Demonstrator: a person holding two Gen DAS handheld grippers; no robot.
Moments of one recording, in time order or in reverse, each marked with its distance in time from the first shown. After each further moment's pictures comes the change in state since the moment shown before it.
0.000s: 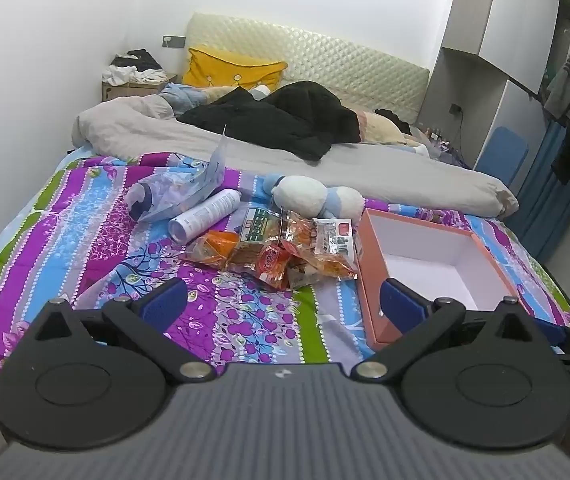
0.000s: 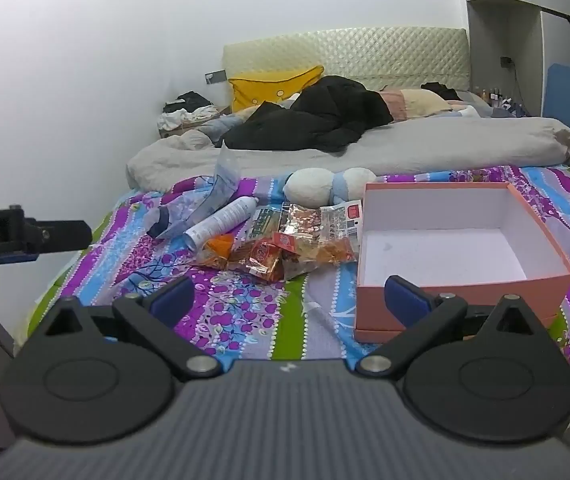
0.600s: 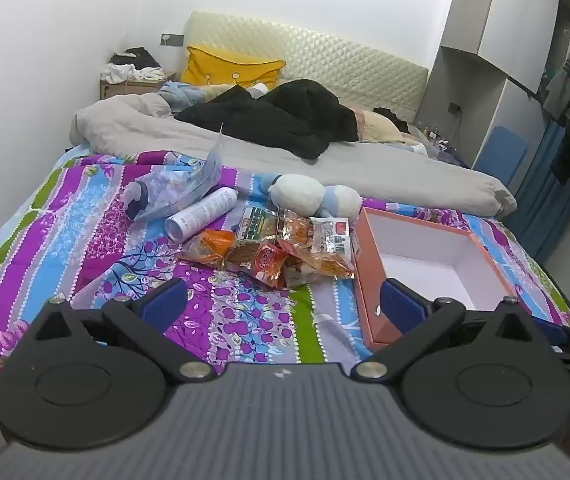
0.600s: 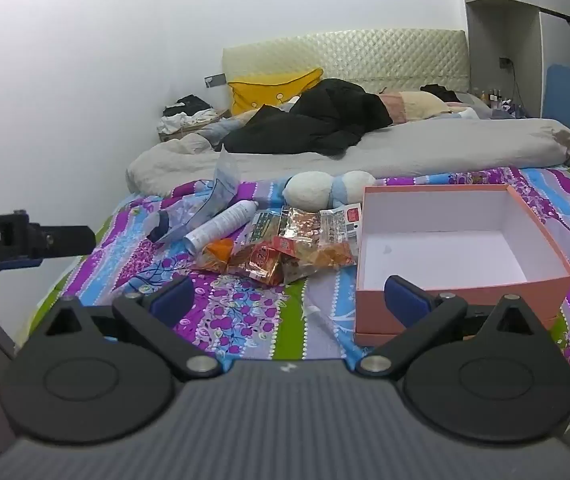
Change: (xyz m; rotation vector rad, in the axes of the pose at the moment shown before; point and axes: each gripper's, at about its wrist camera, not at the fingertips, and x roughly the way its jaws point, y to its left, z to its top) left arm 0.002 0.000 0.002 -0.013 0.009 -0.016; right arm -0.001 -0.004 0.002 -0.001 -0.011 -0.009
